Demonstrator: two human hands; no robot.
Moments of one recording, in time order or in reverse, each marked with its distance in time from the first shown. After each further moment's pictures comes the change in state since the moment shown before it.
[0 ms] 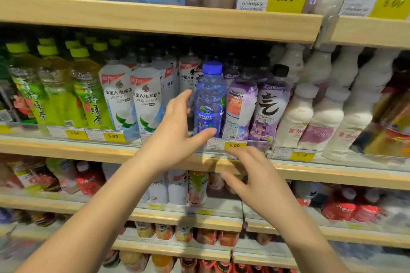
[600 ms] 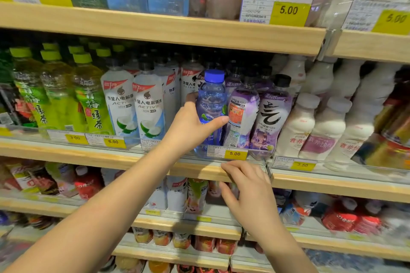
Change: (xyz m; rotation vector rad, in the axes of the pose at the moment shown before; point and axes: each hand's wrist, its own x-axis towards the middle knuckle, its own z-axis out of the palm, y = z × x) left_hand 0.053 0.003 0.023 -0.068 0.059 -0.214; right_hand -0.001 0.019 0.044 -0.151 0.155 -0.003
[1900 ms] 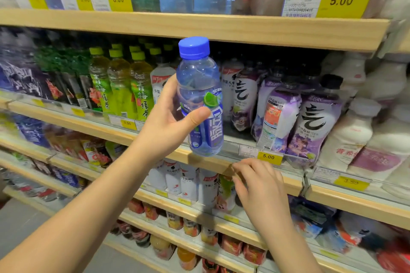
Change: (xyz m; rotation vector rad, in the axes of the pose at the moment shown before) left_hand -0.074 0.003 -0.085 -0.370 0.140 0.286; right_hand 0.017 -0.023 0.013 0.033 0.030 -0.159
